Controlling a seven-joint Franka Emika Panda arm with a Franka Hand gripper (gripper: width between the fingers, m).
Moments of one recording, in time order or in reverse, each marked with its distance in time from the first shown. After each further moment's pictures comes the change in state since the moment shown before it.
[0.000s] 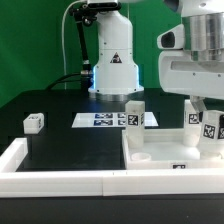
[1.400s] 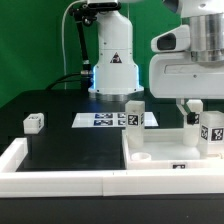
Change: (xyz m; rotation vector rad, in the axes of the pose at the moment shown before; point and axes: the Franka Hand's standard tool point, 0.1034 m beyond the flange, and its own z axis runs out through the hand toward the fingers) arm 0.003 -0.001 0.001 0.004 0.006 -0.476
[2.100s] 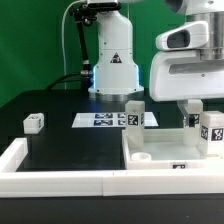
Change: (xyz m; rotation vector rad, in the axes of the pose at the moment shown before) arm 0.003 -0.001 0.000 -0.032 0.044 -0.497
